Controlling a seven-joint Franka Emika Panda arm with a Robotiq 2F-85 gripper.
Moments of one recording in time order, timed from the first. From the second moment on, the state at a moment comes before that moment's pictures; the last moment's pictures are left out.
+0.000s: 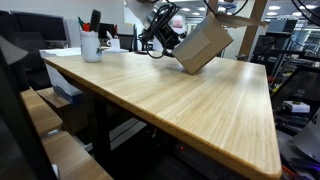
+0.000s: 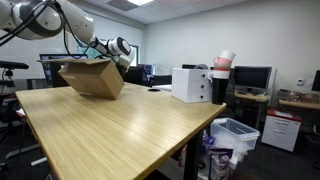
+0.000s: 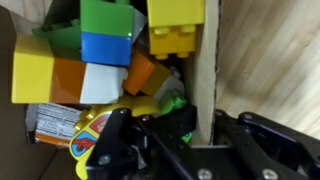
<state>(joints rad) 0.18 0.75 -0.04 -1.08 -0.18 1.02 1.42</state>
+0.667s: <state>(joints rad) 0.19 0.74 -0.06 -1.11 -0.18 1.00 1.42</state>
